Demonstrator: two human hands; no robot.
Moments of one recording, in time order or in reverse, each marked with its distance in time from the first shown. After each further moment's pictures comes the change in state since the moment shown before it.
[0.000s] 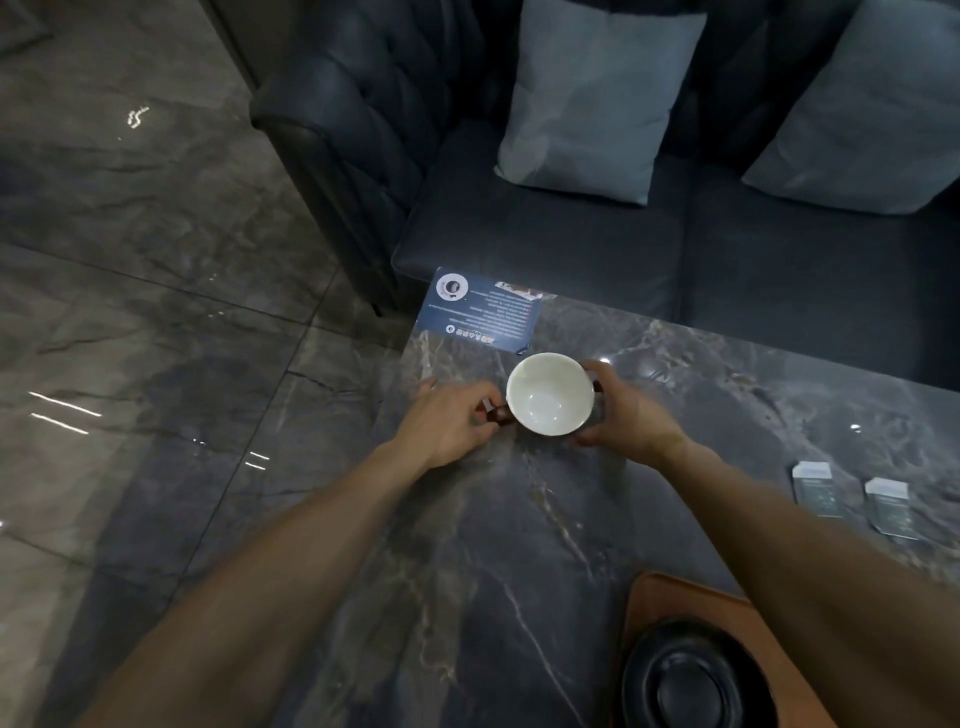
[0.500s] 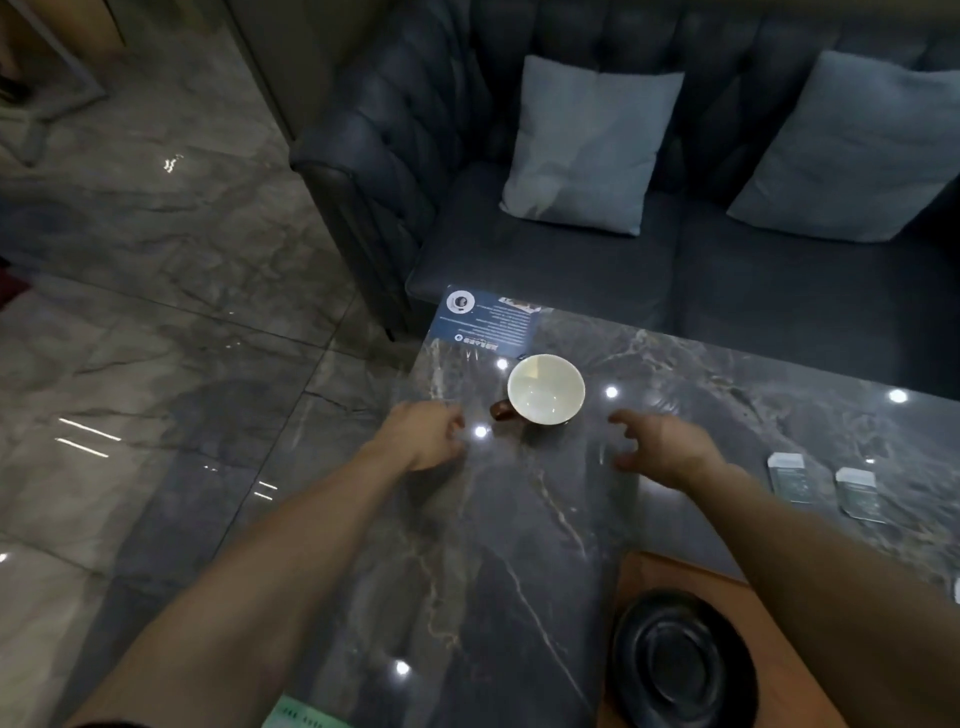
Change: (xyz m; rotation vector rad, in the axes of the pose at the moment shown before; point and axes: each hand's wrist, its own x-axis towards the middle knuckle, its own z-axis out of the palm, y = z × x) left_hand -0.042 -0.010 -0.019 0.299 -0.129 -0.105; right_hand -0.067 0.015 -0.022 -0.411 -0.088 0.112
